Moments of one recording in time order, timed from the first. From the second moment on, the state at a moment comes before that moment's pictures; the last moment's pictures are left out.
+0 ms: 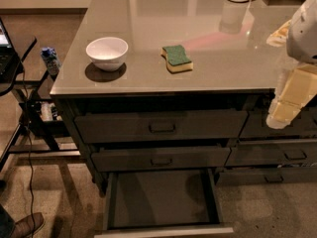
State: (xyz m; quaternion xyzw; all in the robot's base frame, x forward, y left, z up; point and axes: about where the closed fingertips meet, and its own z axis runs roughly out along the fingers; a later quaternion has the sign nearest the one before) arm 0.439 -0.215 0.980 -0.60 0.78 -0.04 0.17
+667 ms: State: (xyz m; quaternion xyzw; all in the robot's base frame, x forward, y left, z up) arm 0.459 -0.211 0.979 -0.61 0.77 -0.06 0.17
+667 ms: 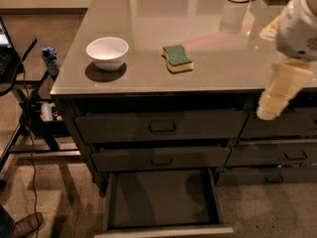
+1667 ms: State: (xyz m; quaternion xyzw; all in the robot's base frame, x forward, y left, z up) arm 0.514 -0.198 0.969 -0.58 0.79 -0.07 0.18
